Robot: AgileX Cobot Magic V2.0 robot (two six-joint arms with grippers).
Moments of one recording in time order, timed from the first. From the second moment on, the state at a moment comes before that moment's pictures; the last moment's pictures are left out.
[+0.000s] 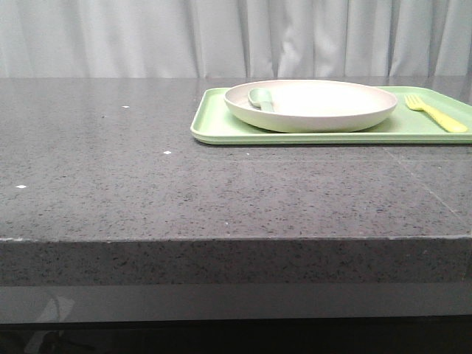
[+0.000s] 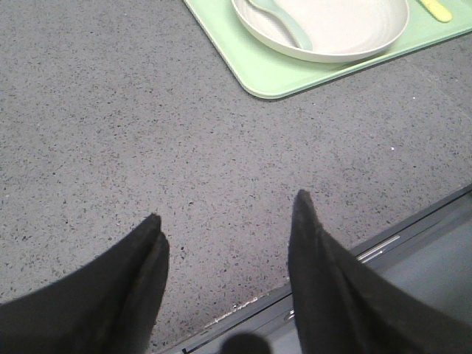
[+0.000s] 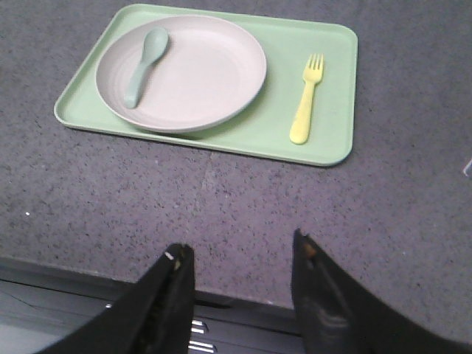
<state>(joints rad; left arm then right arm) -0.56 0.74 -0.89 0.06 0.84 -0.11 0.15 0.58 -1.05 0.05 1.10 0.04</state>
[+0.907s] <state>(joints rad) -0.56 0.74 -0.89 0.06 0.81 -0.11 0.15 0.49 -0.99 0.05 1.10 0.04</state>
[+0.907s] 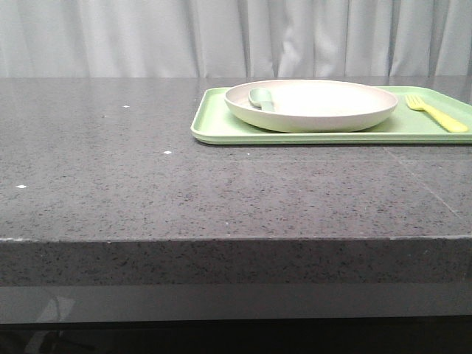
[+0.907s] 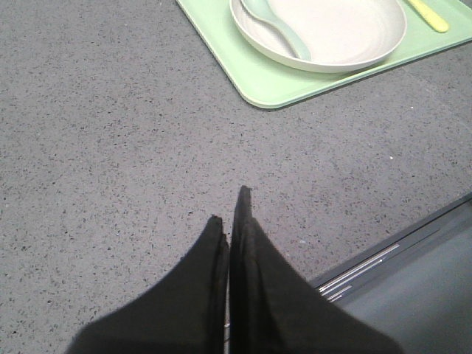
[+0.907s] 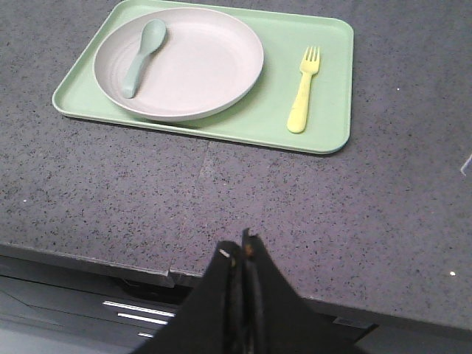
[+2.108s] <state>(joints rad) -0.16 0.01 -0.04 0.05 0.22 -0.11 0.15 0.49 -0.99 0.05 1.10 0.04</state>
